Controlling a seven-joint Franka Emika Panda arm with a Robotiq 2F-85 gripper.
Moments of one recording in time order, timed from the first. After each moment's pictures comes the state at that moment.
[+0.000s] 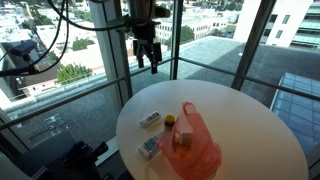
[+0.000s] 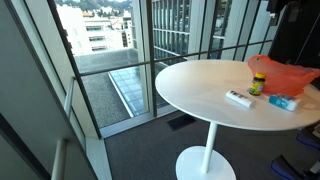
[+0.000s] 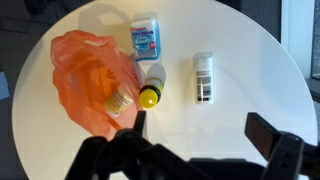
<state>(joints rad) -0.05 -0.19 -0.01 -2.17 -0.12 1.91 0.21</state>
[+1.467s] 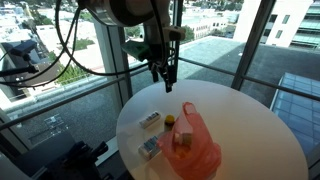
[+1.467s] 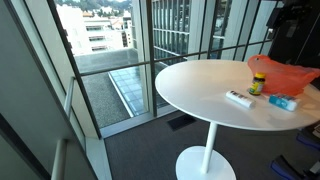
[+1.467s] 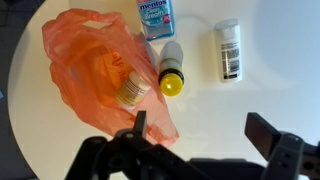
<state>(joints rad) -0.11 -0.17 -0.11 -2.32 -0.10 2.22 0.18</state>
